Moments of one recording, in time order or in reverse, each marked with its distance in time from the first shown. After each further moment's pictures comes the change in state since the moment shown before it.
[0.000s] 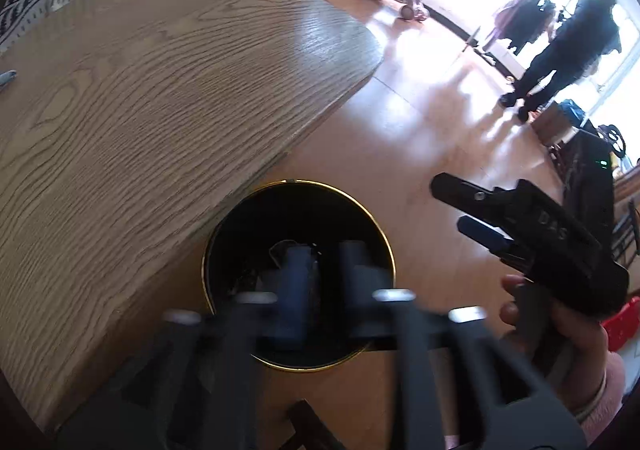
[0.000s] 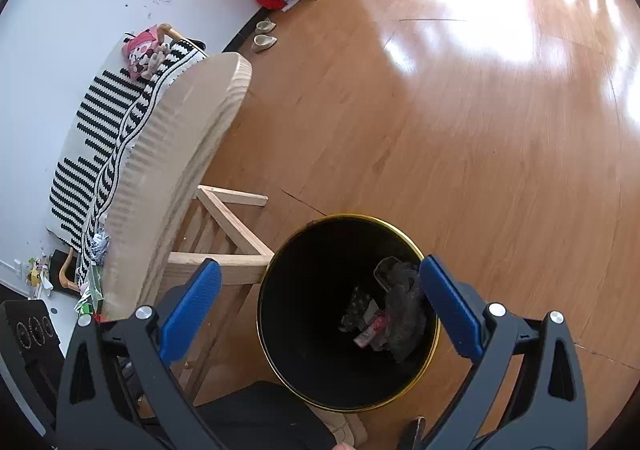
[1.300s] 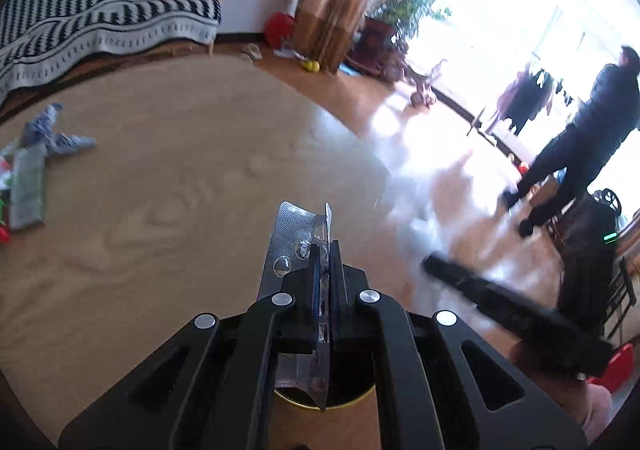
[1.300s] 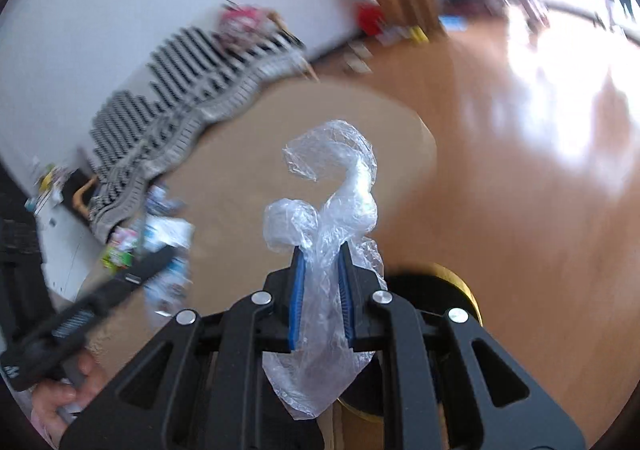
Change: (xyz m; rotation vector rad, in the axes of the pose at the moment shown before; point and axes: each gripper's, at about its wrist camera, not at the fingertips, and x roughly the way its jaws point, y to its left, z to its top) left arm -0.103 0.026 0.023 -0.074 -0.287 0.007; right arm -0.032 0.084 -0.008 -0.286 0.014 0.060
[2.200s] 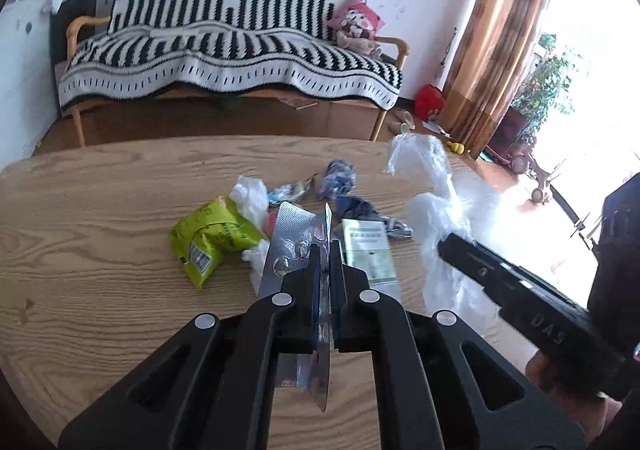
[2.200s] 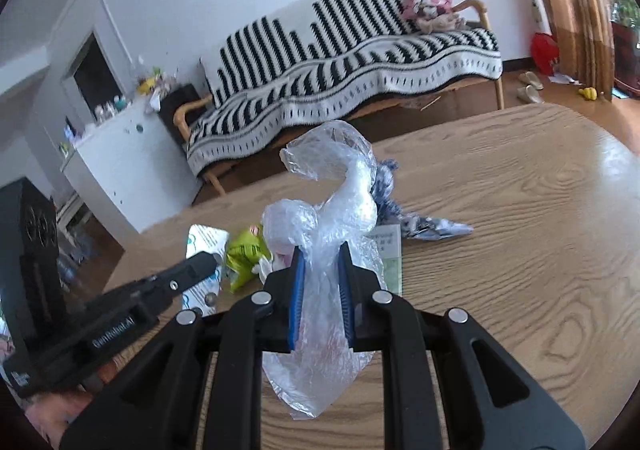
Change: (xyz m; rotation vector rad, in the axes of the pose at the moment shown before) left arm -0.157 0.281 0.030 -0.268 -0.225 0.395; right arm 0.123 0.386 -0.004 -0.479 -0.036 0.346
